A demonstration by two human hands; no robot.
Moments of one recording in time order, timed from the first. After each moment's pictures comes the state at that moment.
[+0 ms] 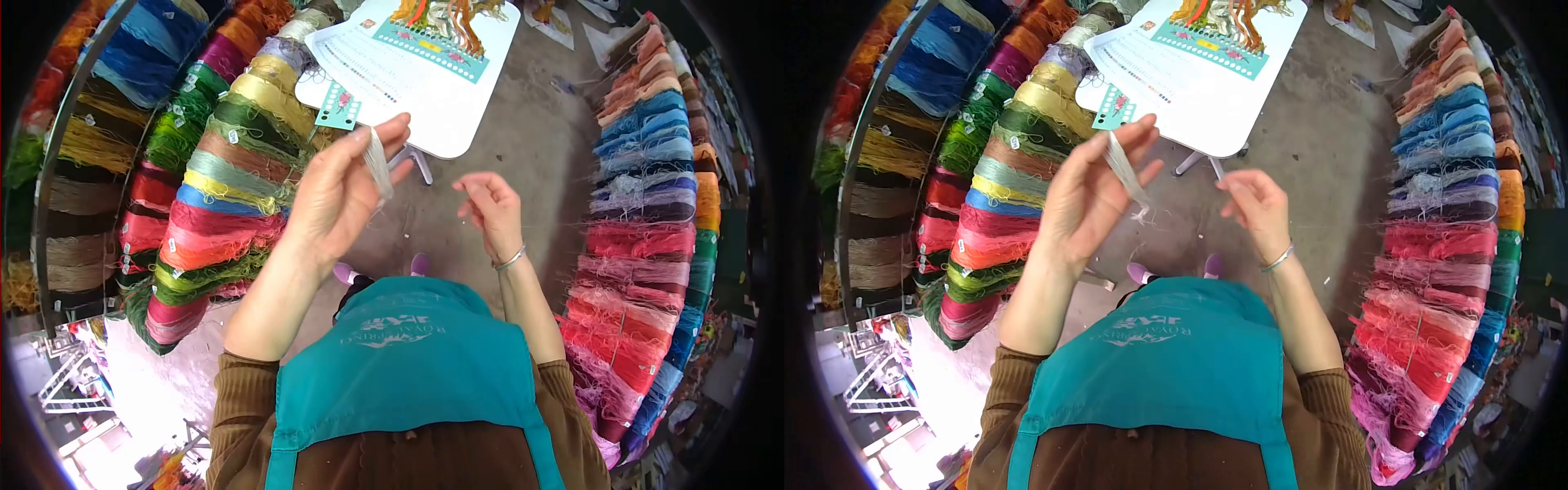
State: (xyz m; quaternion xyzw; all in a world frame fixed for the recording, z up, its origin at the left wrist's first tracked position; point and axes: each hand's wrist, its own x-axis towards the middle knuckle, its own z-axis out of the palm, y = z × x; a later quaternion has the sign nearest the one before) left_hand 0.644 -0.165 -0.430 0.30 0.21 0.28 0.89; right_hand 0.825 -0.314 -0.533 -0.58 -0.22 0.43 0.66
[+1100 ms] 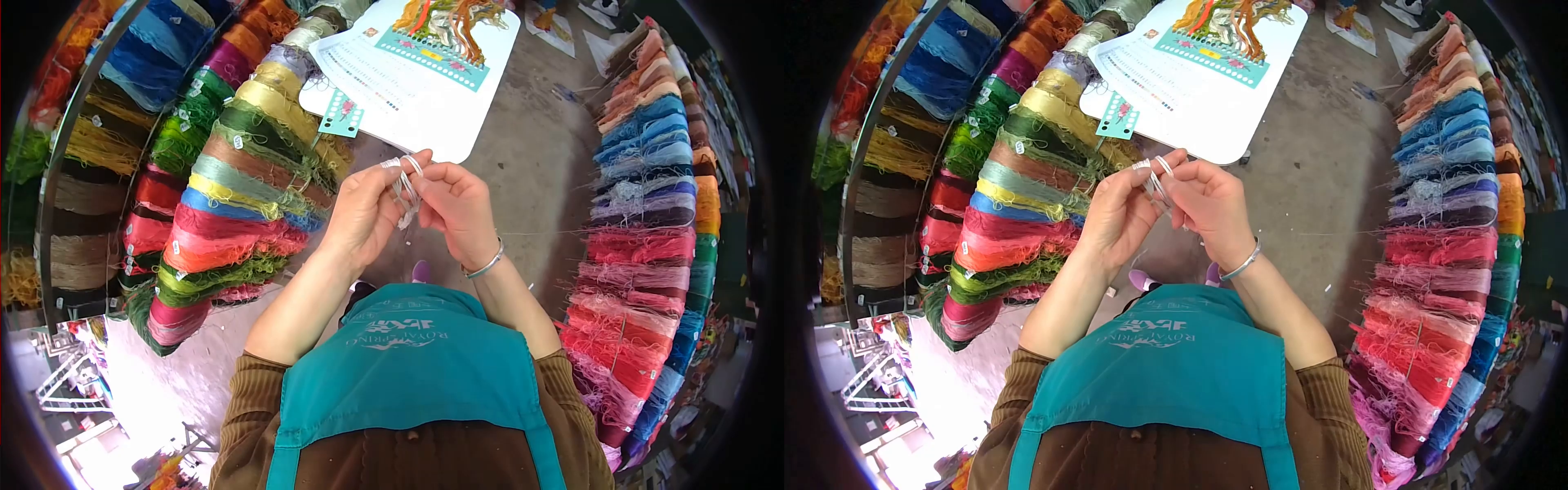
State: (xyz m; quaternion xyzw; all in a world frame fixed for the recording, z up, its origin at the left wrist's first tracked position) left_hand 0.656 -0.185 -0.457 0.30 0.24 0.26 0.88; right_hand 0.779 -0.274 -0.473 -0.48 -0.22 0.51 0.67
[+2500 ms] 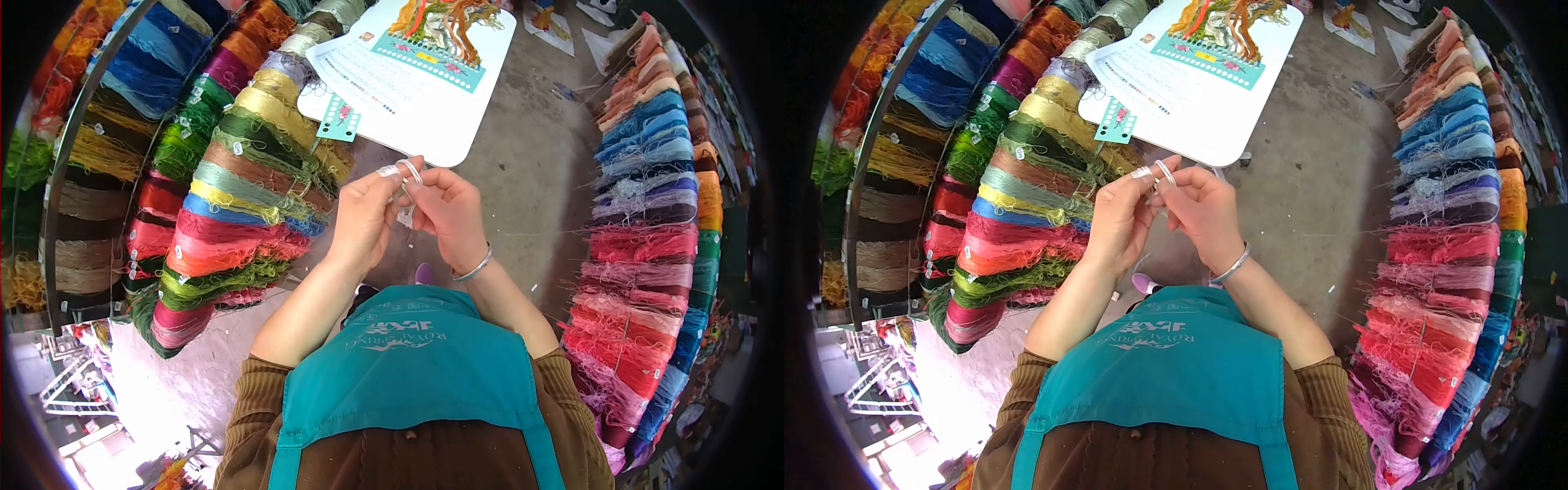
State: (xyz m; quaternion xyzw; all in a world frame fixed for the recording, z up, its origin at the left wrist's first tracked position) left_hand 0.659 -0.192 -0.475 0.37 0.28 0.29 0.84; right_hand 0.773 -0.273 -0.479 -0.50 -0.19 0.51 0.68
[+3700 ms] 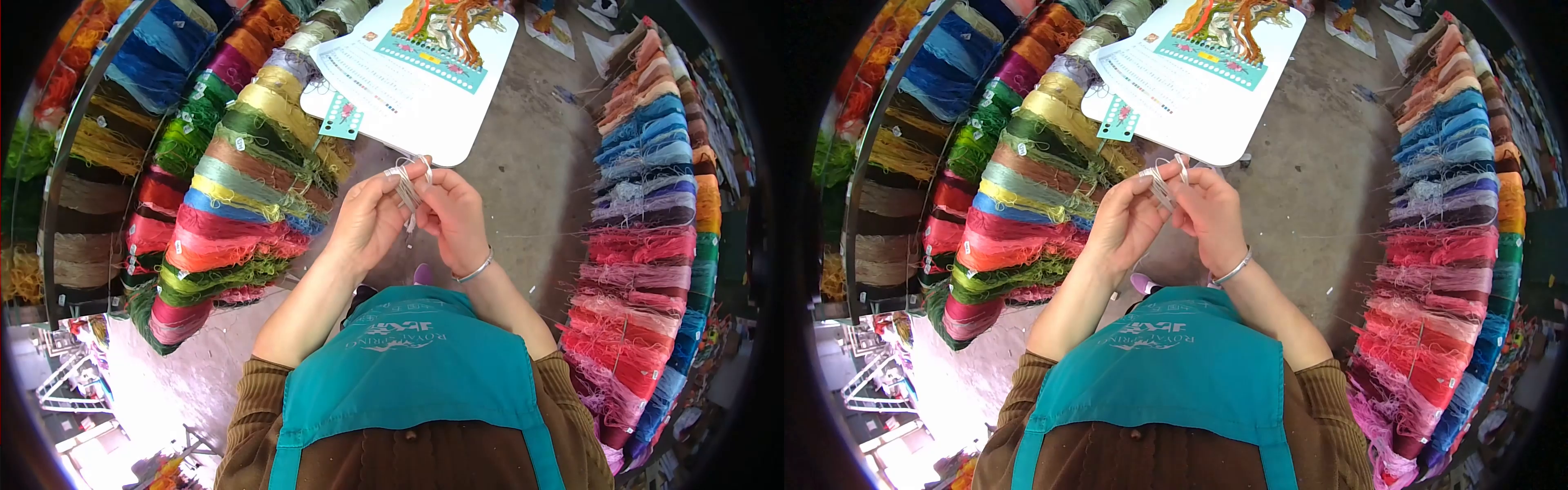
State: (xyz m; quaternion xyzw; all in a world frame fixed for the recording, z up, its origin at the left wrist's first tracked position) left_hand 0.654 -0.194 -0.477 0.26 0.21 0.28 0.90; right_hand 0.768 -0.278 -0.483 -0.48 -0.14 0.51 0.70
